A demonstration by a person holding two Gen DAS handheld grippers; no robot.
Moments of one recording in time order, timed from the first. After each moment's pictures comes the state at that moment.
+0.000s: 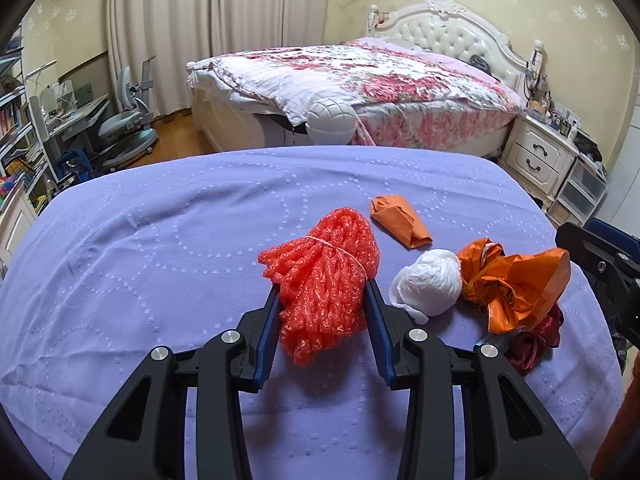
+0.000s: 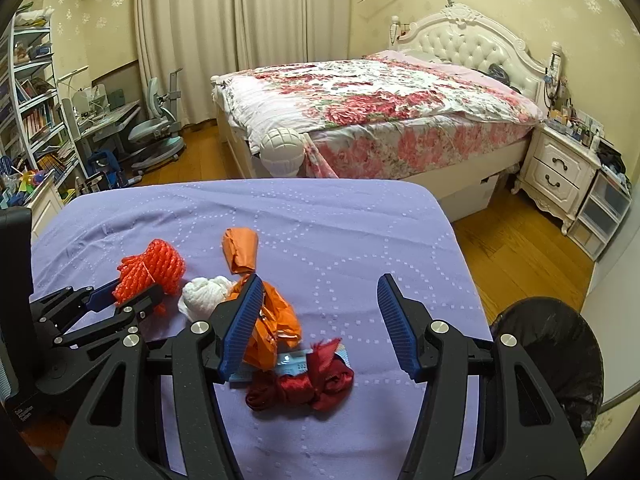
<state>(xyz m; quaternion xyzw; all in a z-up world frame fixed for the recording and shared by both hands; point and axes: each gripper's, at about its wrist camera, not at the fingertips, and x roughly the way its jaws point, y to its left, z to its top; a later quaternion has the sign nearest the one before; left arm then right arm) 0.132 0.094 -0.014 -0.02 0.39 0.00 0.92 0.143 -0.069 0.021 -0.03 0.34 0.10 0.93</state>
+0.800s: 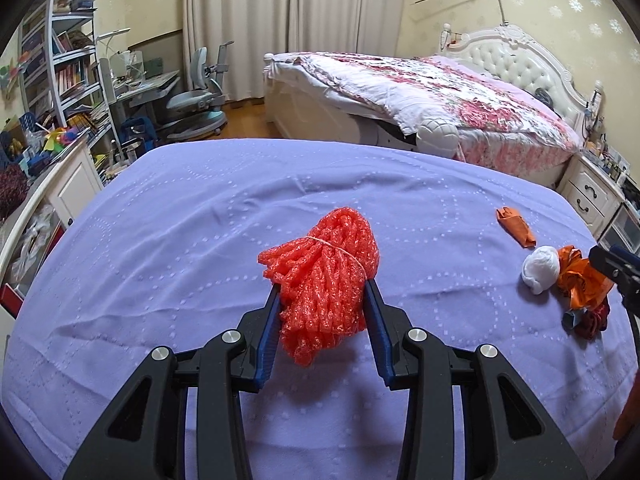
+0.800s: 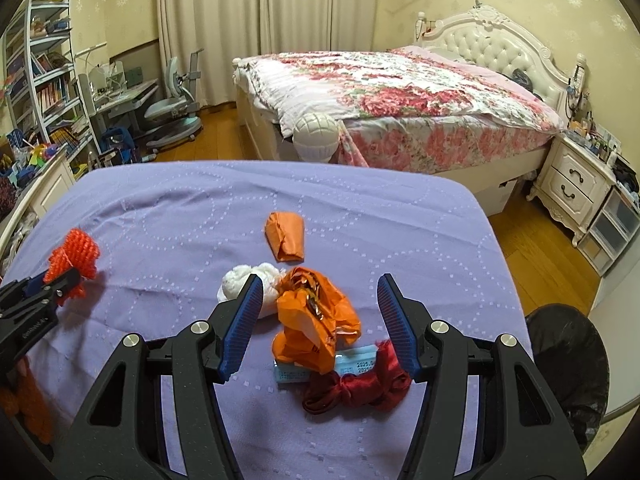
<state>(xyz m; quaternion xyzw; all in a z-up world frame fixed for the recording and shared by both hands) 0.080 0.196 -0.006 -0.07 0.38 0.11 0.92 0.142 -0.023 0.003 -0.06 0.36 0.12 0.92</state>
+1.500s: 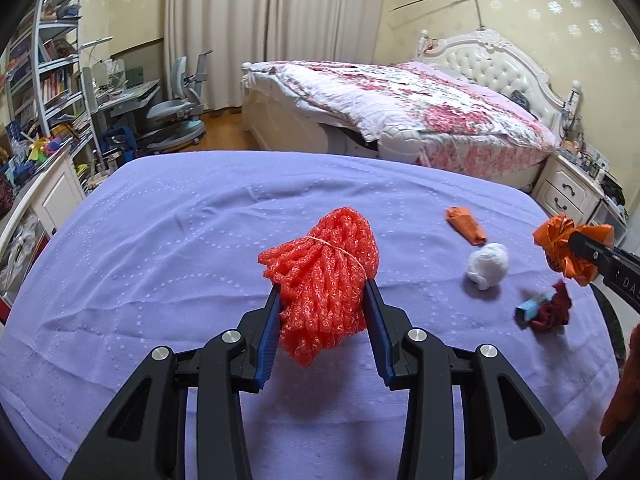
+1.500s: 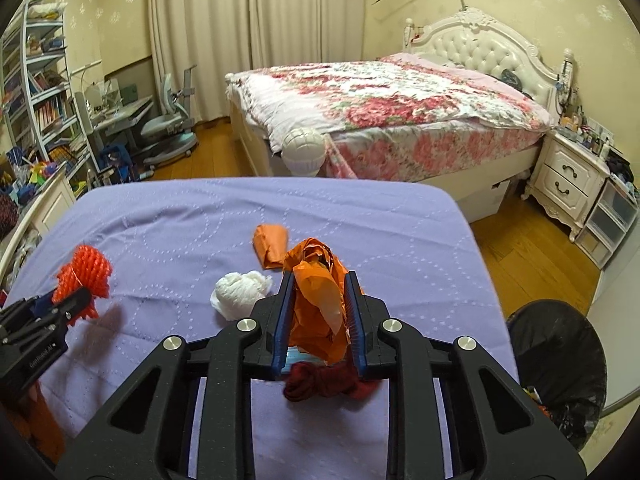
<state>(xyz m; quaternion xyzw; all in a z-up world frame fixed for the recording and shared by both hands) 0.069 0.157 0.009 -0.07 0.36 0.07 0.93 0.125 -0.051 0.026 -0.03 0.34 0.11 0.93</state>
